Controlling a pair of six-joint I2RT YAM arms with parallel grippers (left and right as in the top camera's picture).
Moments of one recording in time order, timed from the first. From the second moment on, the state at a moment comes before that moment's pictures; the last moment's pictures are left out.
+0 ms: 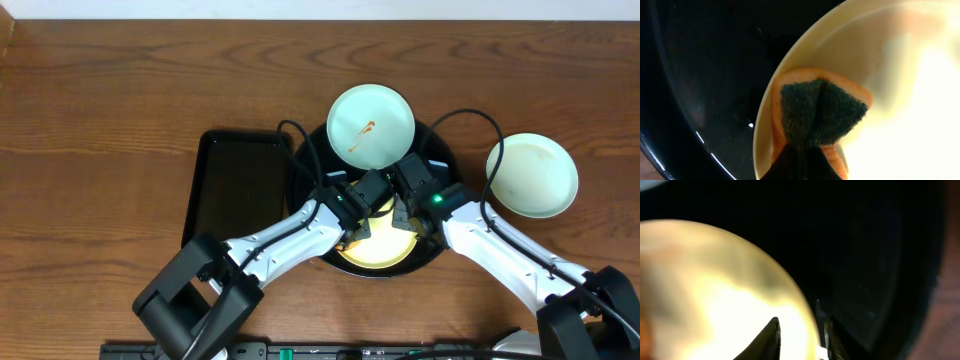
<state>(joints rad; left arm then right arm) -0.85 1.78 1.05 -0.65 -0.14 -1.02 0.53 1.54 0.85 -0.62 0.19 0.70</state>
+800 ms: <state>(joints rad) -0.85 1.78 1.05 -0.65 -0.14 -1.02 0.22 1.66 0.85 -0.57 -0.26 0.29</state>
